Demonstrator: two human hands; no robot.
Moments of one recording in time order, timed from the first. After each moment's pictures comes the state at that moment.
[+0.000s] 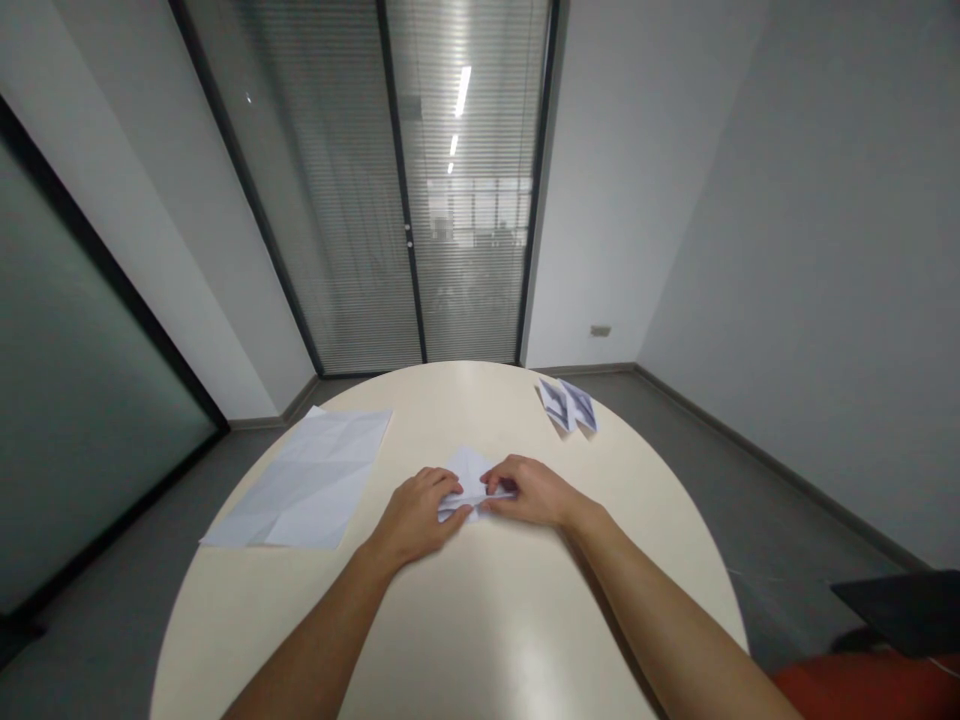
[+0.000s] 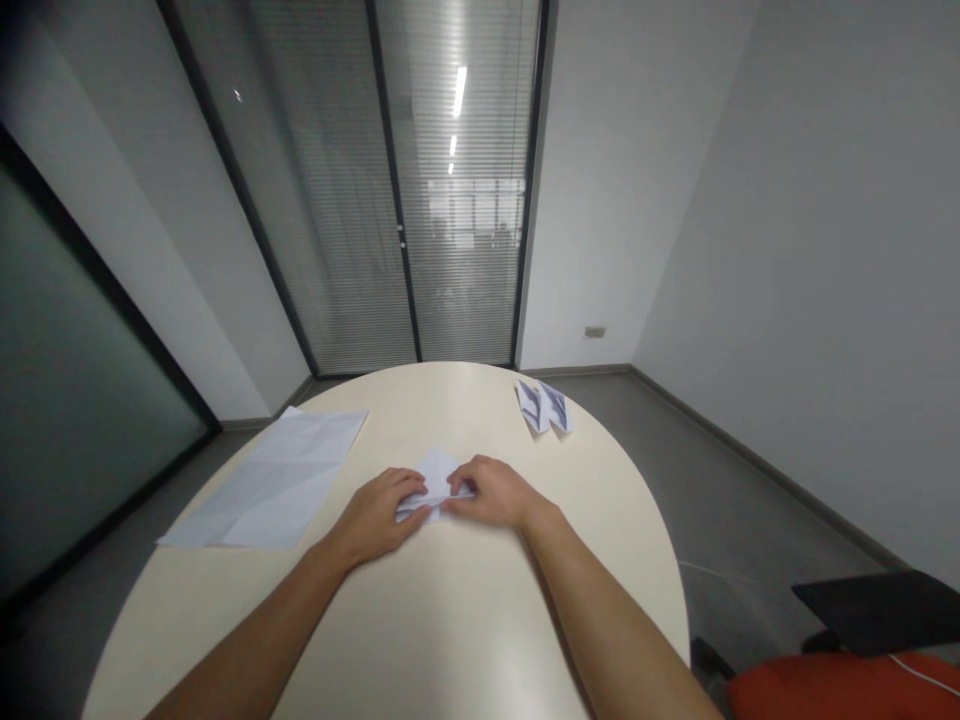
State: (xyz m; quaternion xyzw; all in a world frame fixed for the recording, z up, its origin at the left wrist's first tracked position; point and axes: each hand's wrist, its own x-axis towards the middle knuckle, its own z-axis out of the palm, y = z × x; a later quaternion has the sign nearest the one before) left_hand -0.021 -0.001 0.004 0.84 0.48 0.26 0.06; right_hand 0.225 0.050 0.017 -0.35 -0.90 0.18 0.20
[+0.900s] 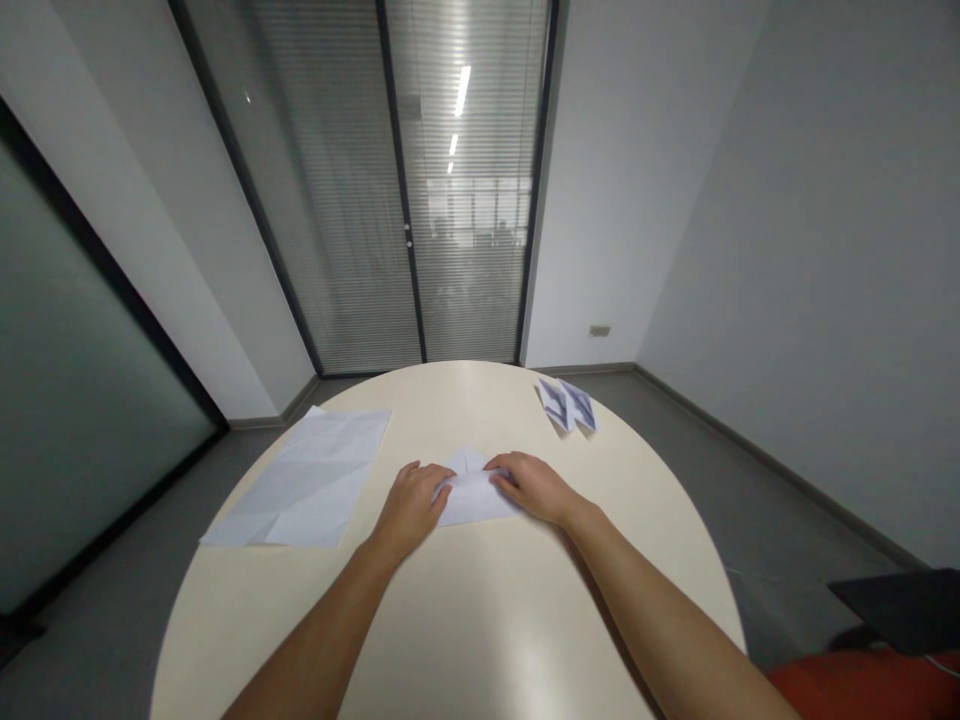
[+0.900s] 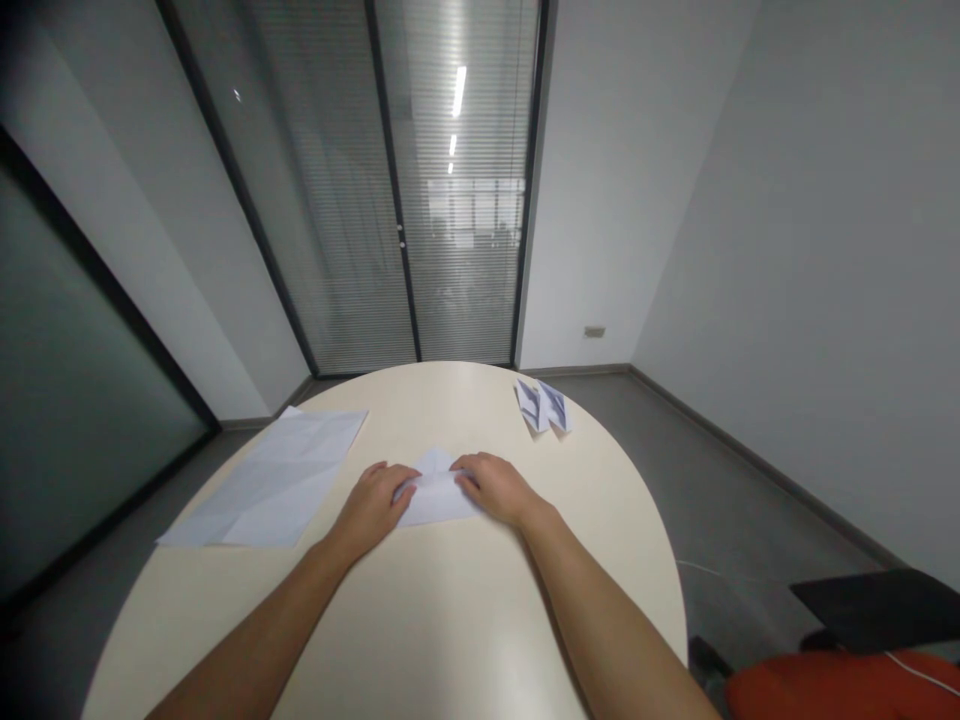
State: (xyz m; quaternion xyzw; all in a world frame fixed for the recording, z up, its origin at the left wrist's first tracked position) left_hand -0.025 0.013 -0.009 0.81 0.52 0.24 0.04; right_hand 0.226 0.056 0.008 -0.39 -0.88 0.16 0.21
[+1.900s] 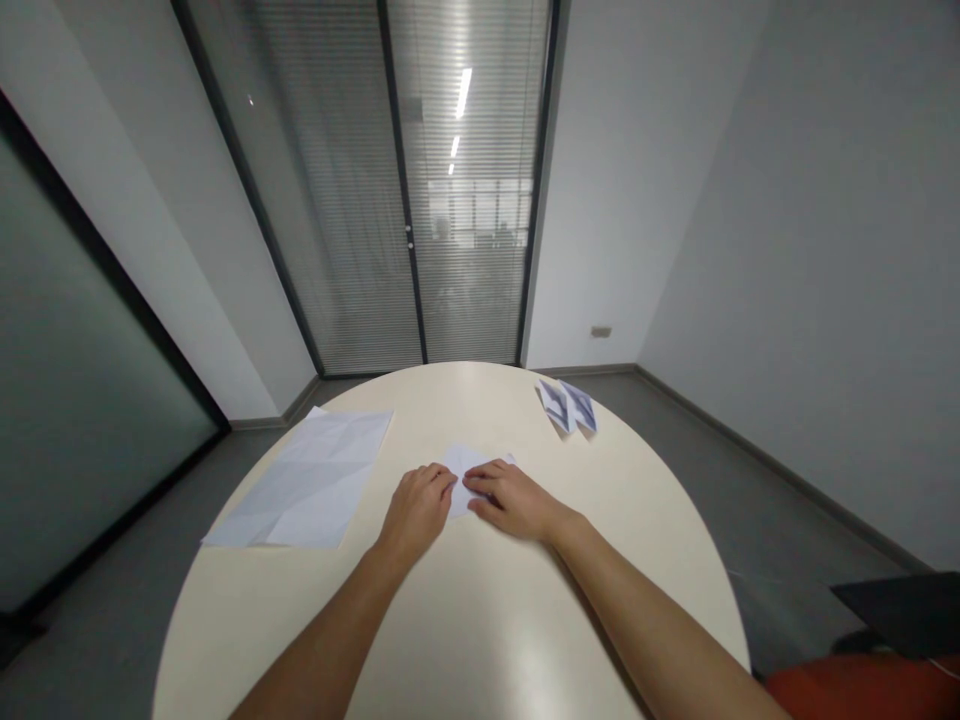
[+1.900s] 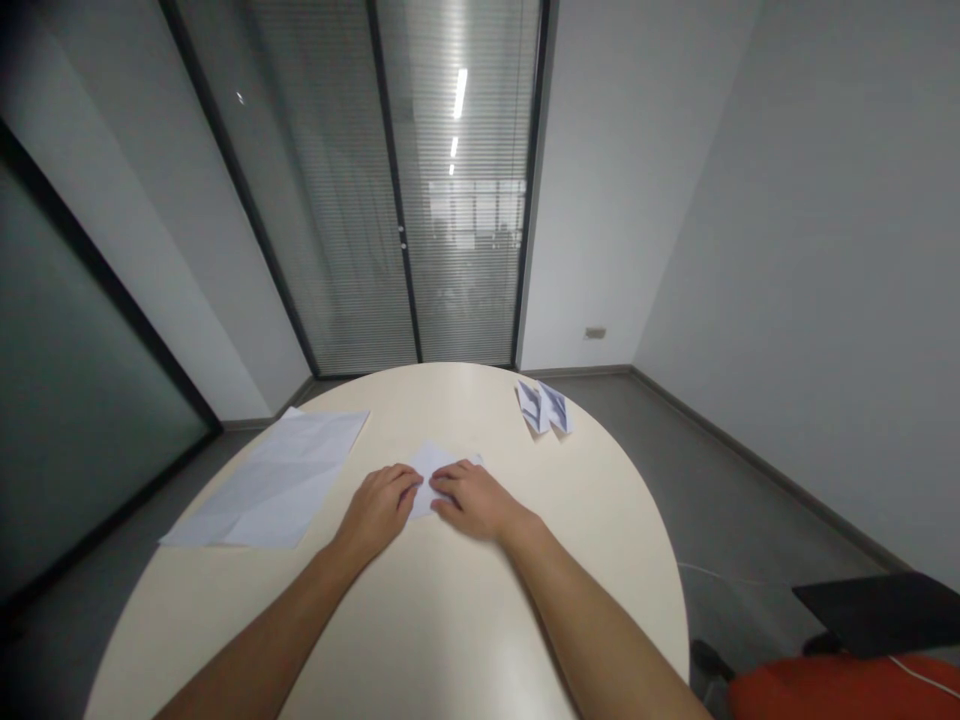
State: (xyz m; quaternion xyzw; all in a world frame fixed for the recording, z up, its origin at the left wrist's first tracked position) left_hand -0.011 0.005 0.004 0.81 0.54 0.22 -0.01; right_hand 0.201 0.039 0.012 -0.28 -0.93 0.13 0.21
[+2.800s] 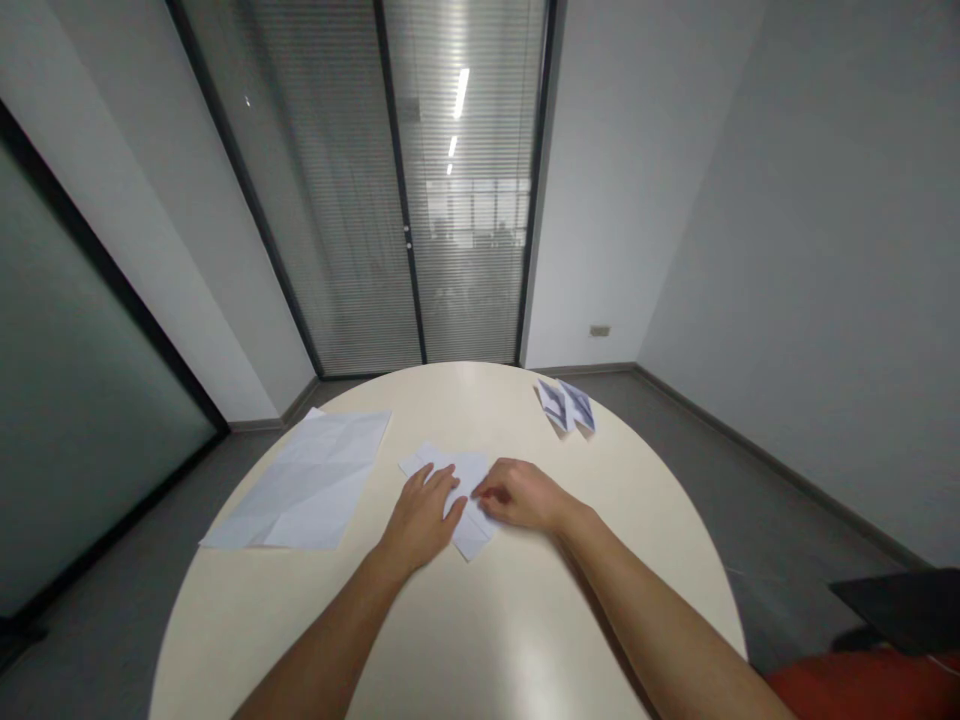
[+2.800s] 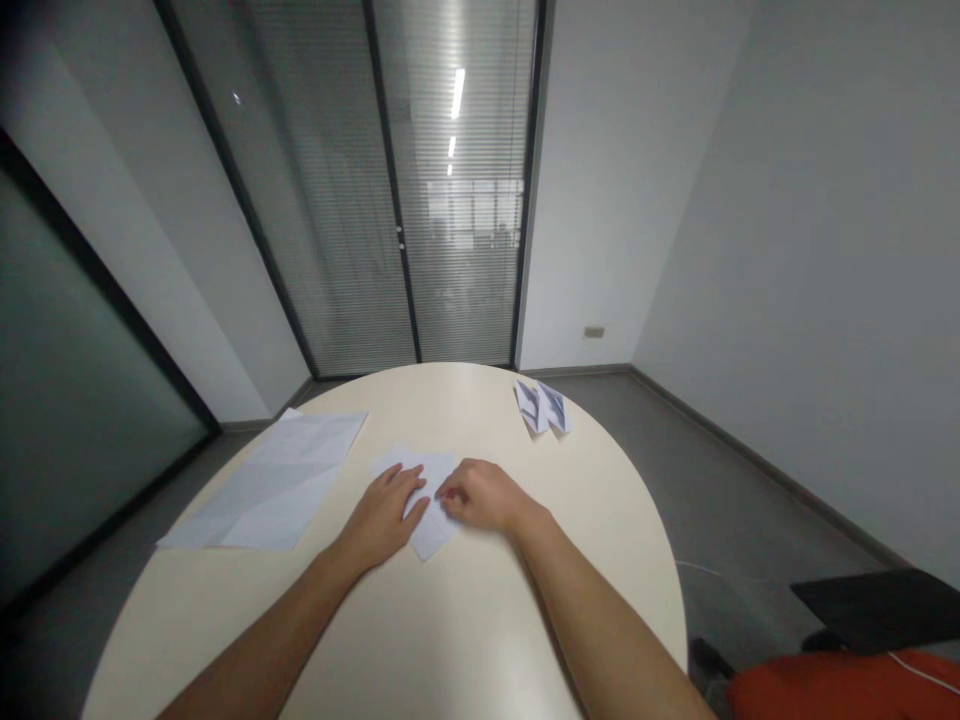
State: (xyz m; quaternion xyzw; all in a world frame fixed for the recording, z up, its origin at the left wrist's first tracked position) left_hand -0.012 0.004 -0.022 0.81 0.54 0.22 0.01; right_hand 0.212 0.041 0.028 -0.31 -0.92 0.15 0.17
